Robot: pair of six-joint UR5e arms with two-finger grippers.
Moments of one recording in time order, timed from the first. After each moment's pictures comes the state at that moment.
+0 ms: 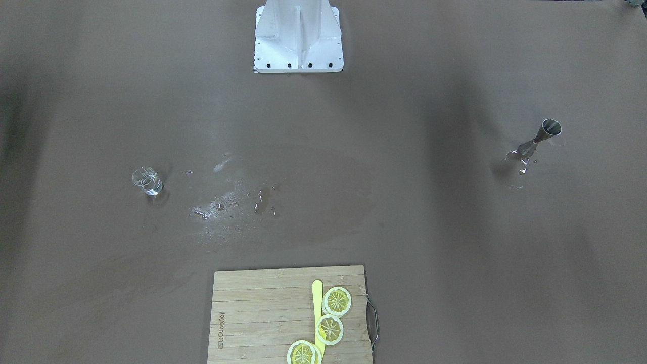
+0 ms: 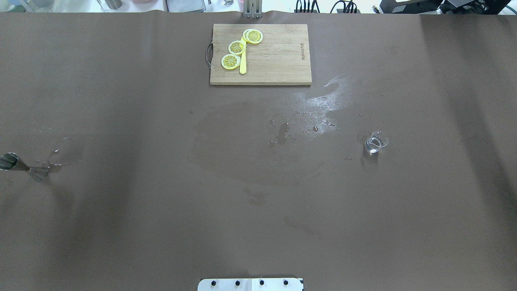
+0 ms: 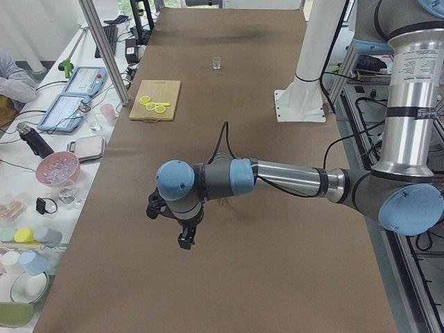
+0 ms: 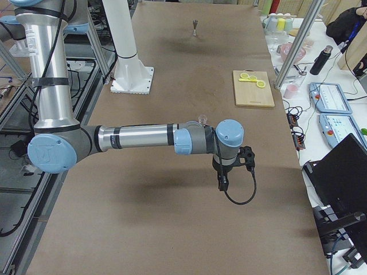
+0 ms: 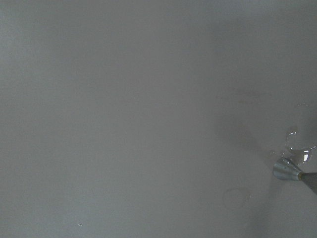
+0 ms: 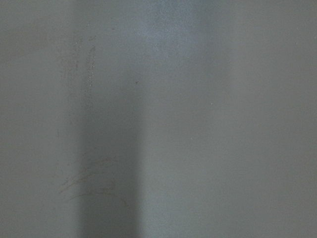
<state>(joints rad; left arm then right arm) -1.70 -1.60 -1.68 -1.26 -2.41 0.43 1.56 -1.50 1.61 -1.58 2.35 -0.01</state>
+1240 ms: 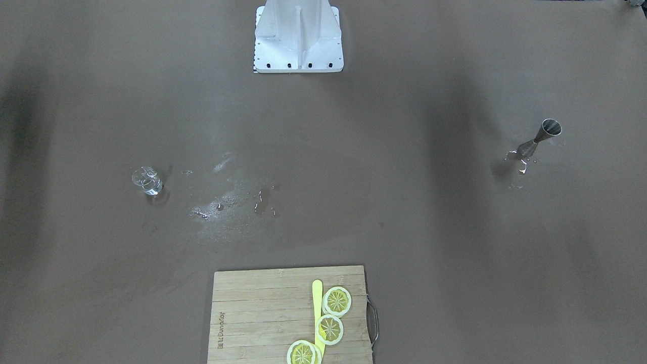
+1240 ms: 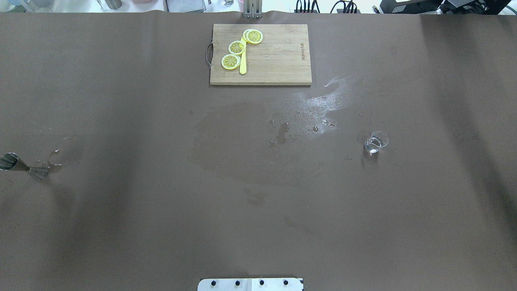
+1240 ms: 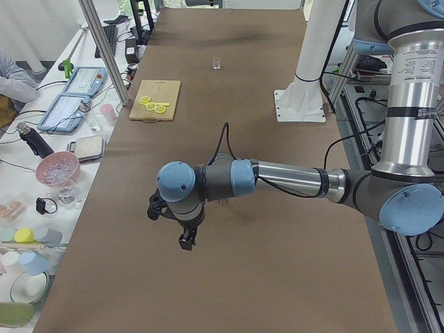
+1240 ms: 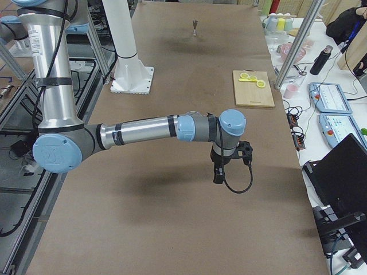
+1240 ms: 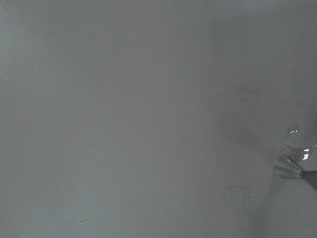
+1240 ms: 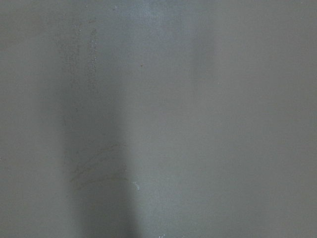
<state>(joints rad) -1.70 -1.59 -1.68 -1.26 -2.41 0.43 1.51 -1.48 1.67 -1.75 2.30 0.02</state>
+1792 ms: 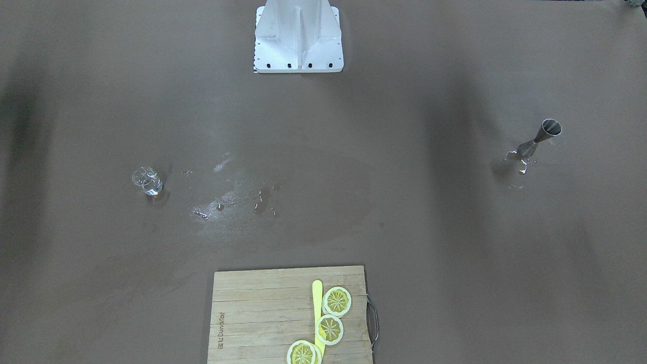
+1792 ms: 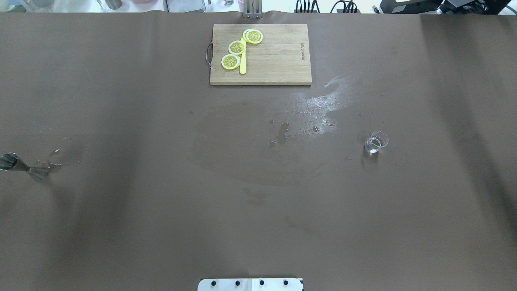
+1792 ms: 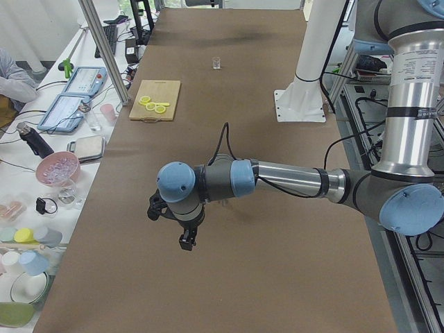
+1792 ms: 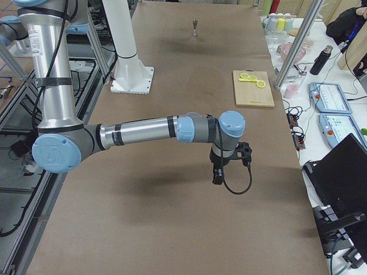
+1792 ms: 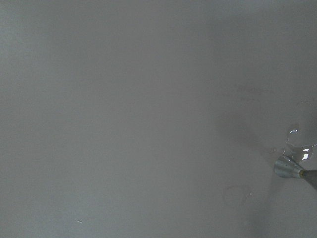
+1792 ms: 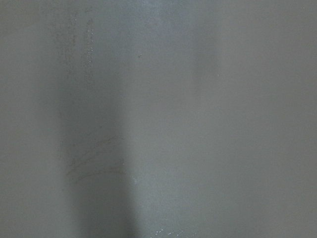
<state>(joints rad) -1.69 -1.59 -1.68 -1.26 -2.41 0.43 1.51 -1.49 1.67 -1.75 2.31 0.02</state>
